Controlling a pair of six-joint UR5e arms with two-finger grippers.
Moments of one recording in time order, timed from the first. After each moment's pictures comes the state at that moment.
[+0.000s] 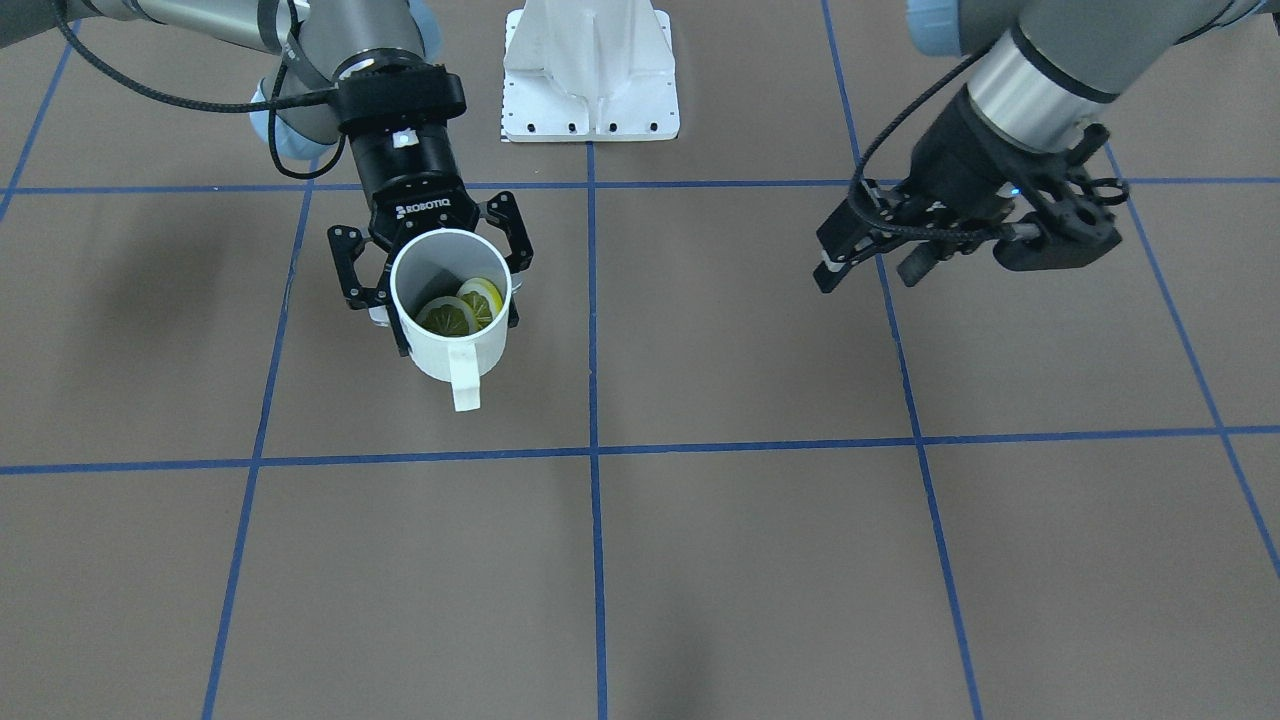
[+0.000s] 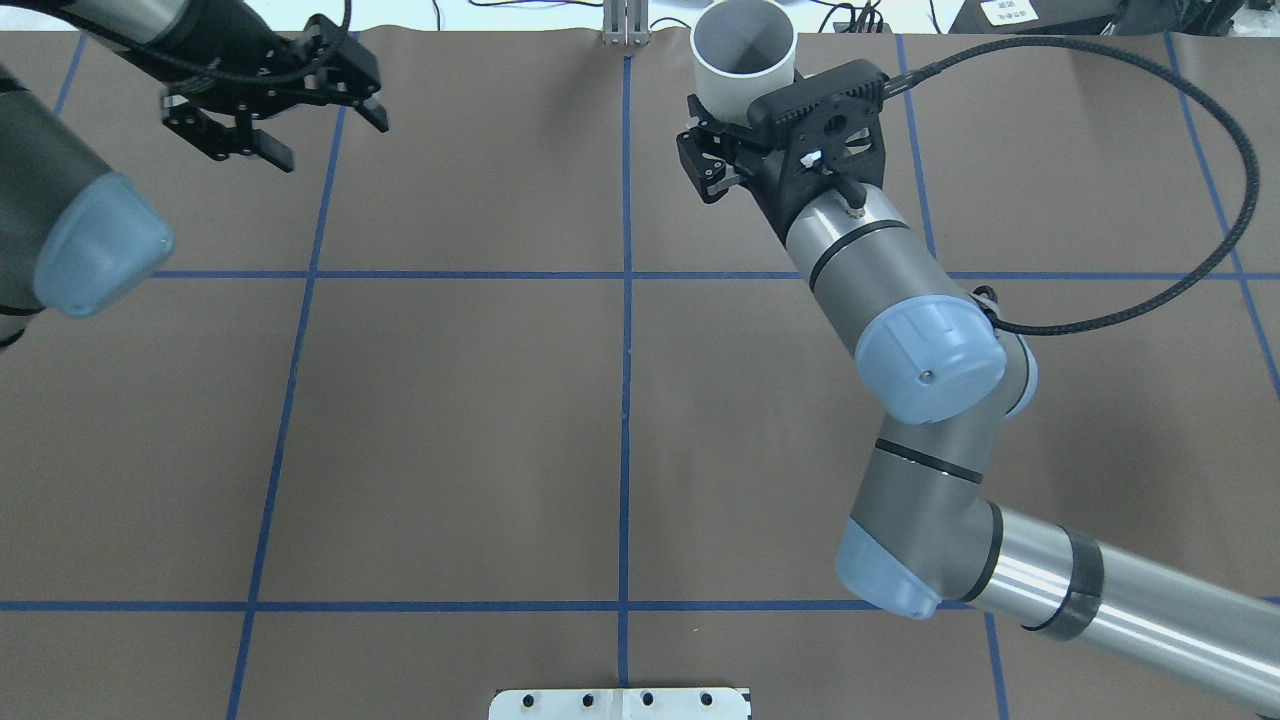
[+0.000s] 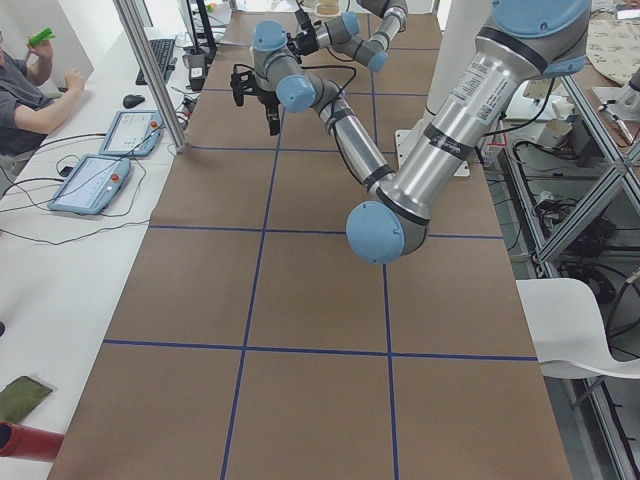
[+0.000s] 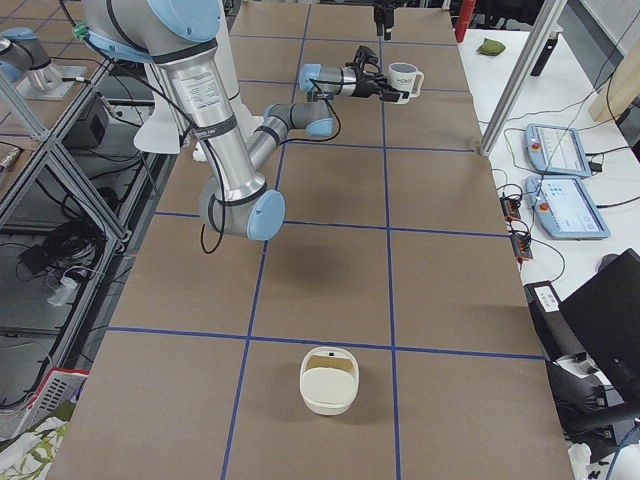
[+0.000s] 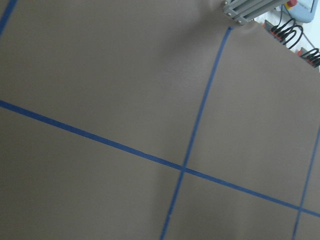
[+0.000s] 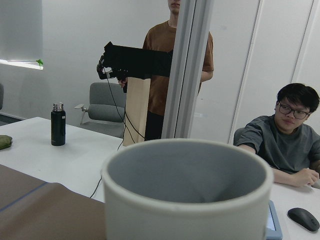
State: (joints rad) left arm -1.05 -2.12 -1.90 -1.54 -2.30 -1.09; right arm 0.53 -1.08 1.78 -0.70 0.93 0.61
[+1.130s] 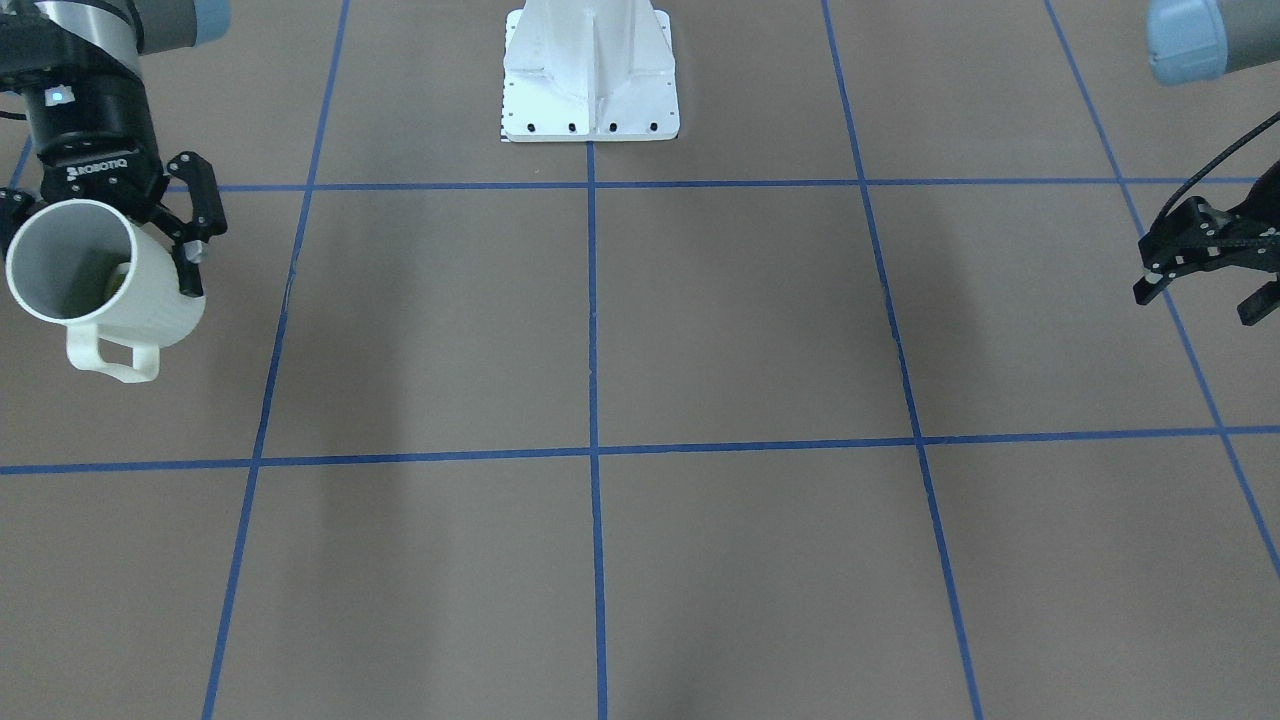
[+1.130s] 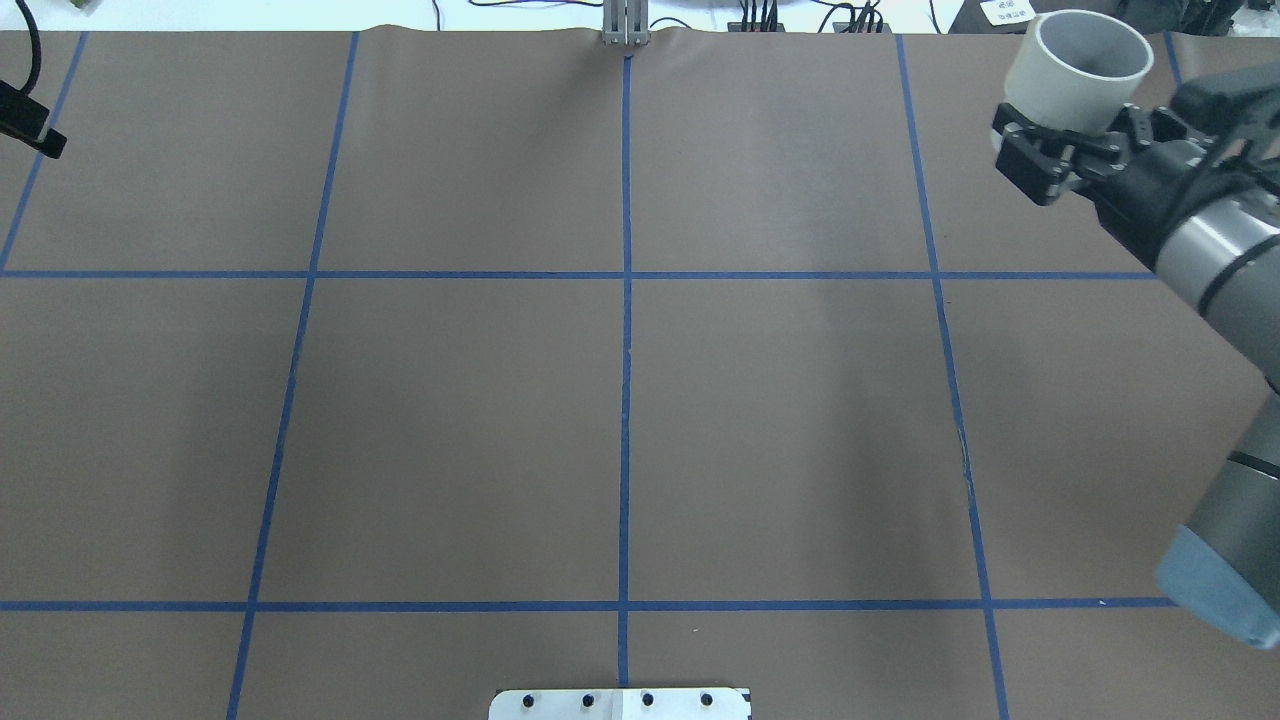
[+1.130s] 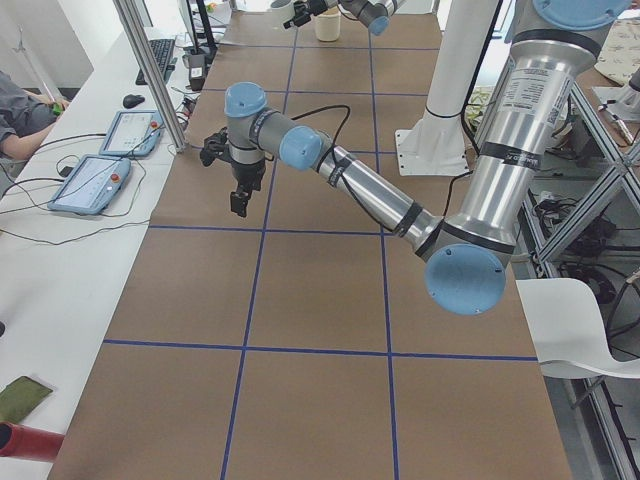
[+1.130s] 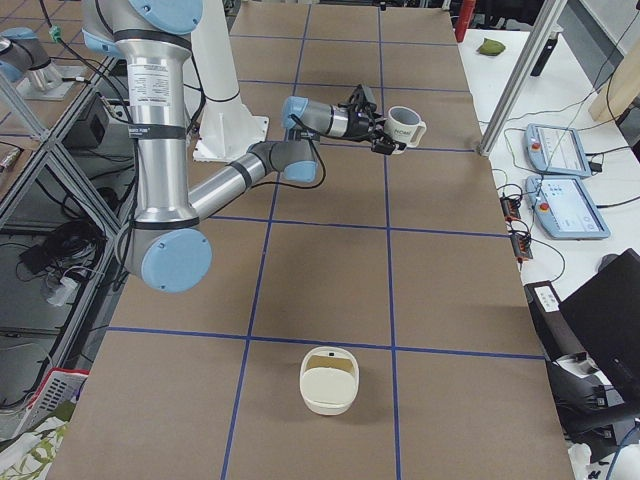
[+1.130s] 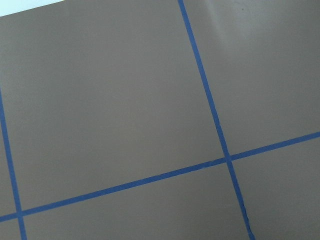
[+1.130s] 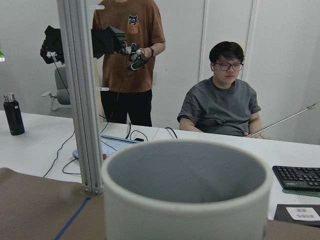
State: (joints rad) left arm -1.30 -1.85 -1.88 -1.46 -2.29 -0.27; right arm 0.72 -1.63 2.05 -0.55 1.13 0.84
